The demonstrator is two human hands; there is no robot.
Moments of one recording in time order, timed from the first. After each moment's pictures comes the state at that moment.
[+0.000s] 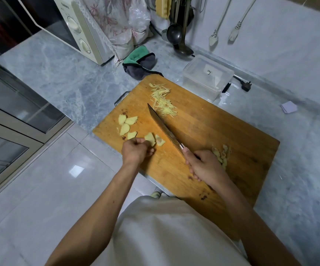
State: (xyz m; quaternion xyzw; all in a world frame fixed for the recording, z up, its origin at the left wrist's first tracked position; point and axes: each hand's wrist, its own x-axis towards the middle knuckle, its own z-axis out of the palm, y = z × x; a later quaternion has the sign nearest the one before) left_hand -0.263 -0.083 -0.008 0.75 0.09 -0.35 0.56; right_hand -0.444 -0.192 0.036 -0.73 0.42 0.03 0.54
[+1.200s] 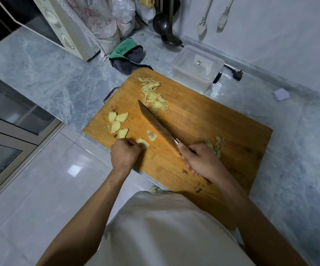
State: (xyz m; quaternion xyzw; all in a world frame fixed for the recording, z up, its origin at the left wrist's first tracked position) left_hand -0.264 -0.068 -0.016 0.90 -0.08 -0.25 0.34; right_hand -0.451 -0.201 0.032 -0.73 0.41 0.04 0.54
